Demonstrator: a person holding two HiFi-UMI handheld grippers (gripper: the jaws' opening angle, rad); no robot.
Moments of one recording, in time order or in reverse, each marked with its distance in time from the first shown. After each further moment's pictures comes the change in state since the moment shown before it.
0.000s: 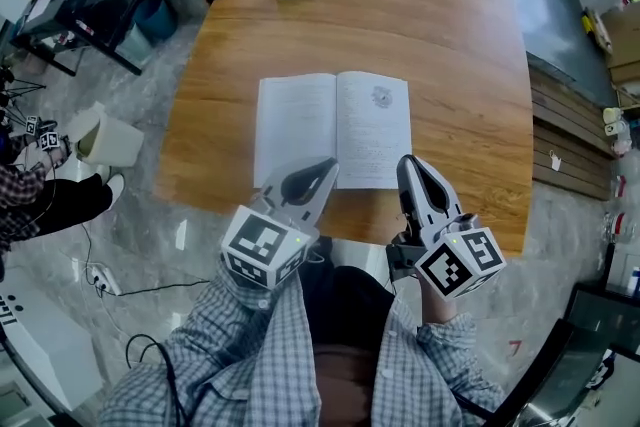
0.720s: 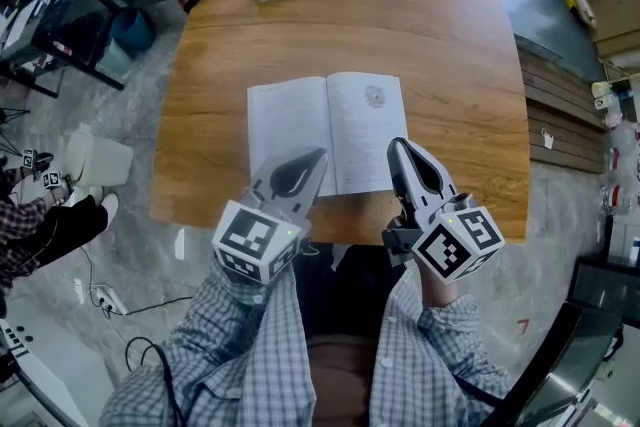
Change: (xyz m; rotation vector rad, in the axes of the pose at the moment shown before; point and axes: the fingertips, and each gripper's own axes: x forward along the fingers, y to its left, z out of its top) left arm 0.011 0.036 0.006 0.014 0.004 -0.042; right arm 0.038 -0.004 0.002 0.002 -0.005 -0.038
